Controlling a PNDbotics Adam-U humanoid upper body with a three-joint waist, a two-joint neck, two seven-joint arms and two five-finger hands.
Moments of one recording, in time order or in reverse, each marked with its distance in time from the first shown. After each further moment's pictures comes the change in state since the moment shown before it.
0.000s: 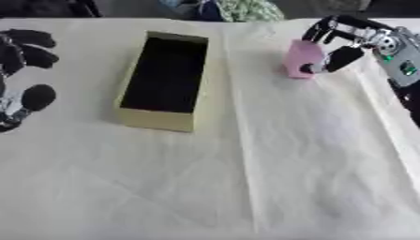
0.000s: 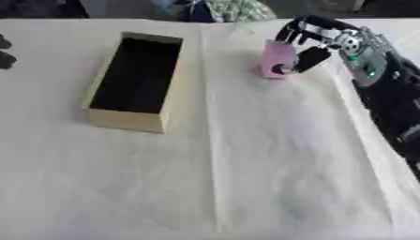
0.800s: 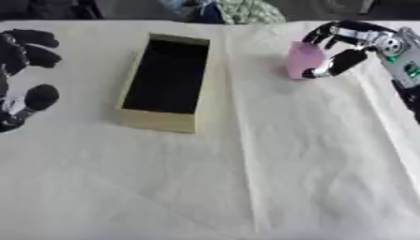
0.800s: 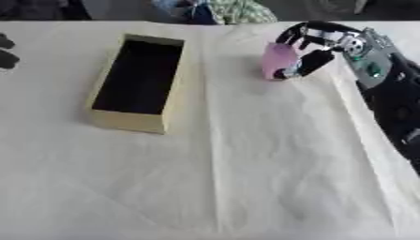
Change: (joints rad) left arm 0.002 0.001 0.000 0.000 0.000 0.000 0.001; right arm 0.003 -0.007 0.004 0.004 -0.045 0.026 0.117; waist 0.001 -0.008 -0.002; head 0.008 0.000
